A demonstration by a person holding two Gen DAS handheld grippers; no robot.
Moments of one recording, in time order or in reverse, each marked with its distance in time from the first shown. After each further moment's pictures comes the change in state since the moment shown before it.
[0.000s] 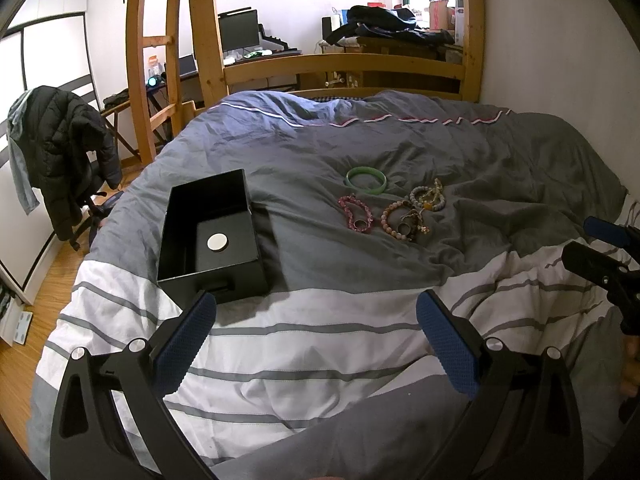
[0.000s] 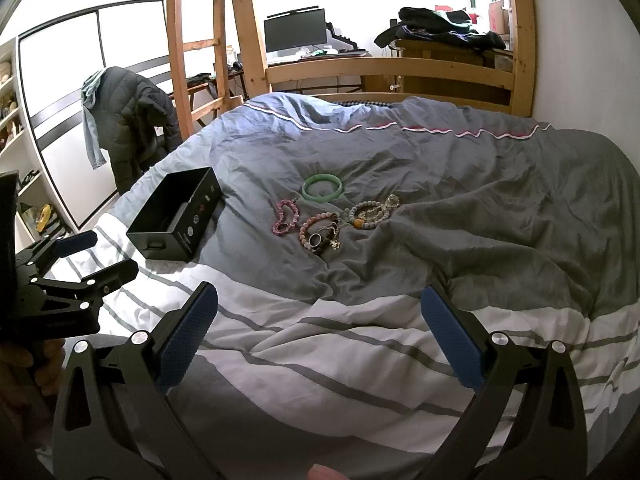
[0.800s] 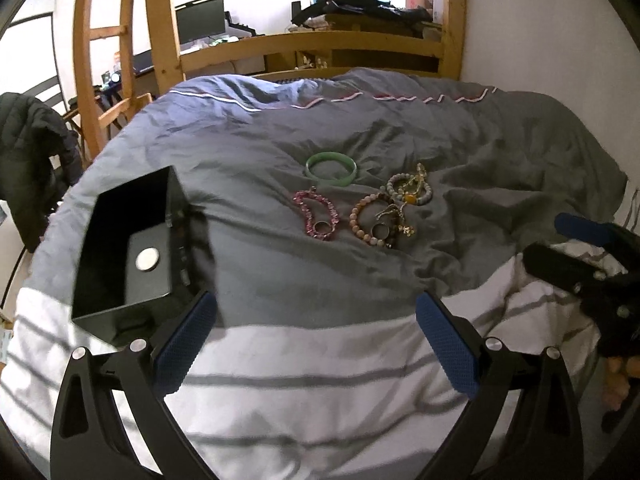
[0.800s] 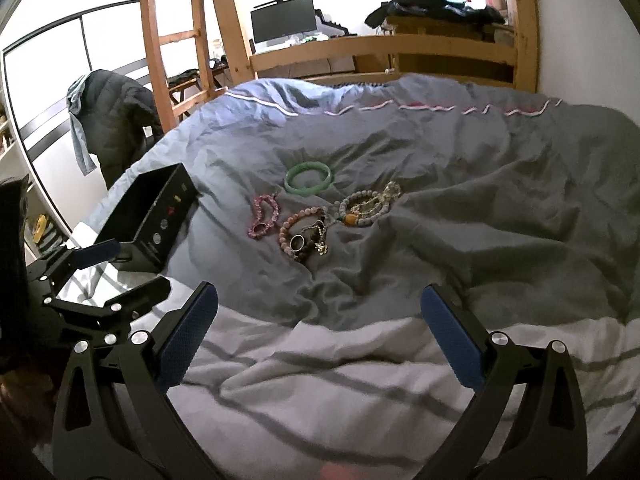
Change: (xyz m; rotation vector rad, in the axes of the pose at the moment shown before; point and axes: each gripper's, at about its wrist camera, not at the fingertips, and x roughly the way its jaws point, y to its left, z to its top) left arm 0.087 -0.037 0.018 0.059 0.056 -0.096; right arm 0.083 -0.023 0.013 0.045 0.059 0.016
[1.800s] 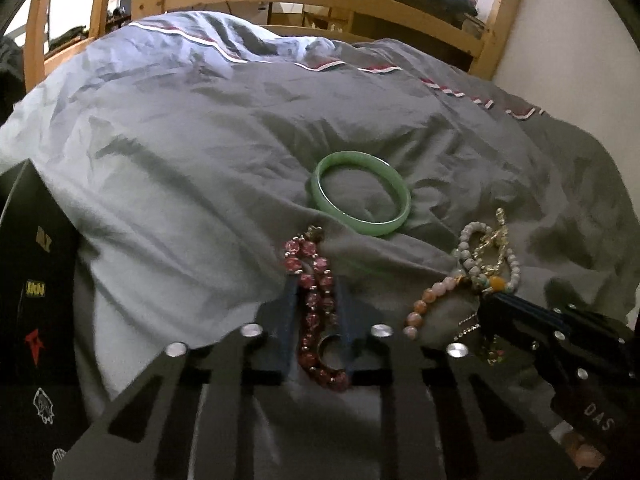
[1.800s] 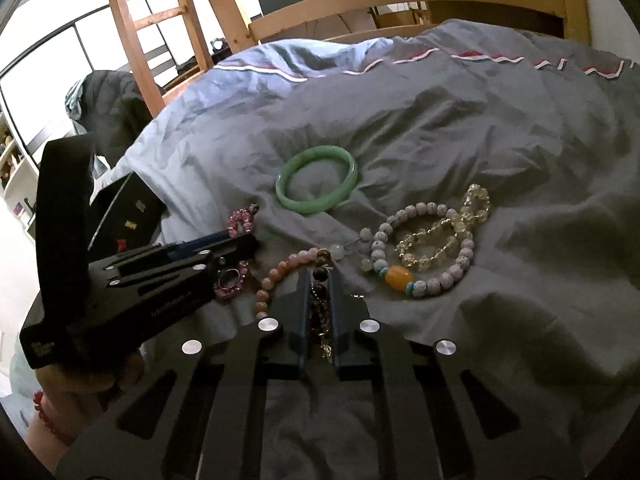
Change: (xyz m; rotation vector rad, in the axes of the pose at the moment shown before) left arm 0.167 0.032 0.066 -0.158 0.094 -0.130; right arm 0.150 -0.007 0.050 0.057 0.069 0.143
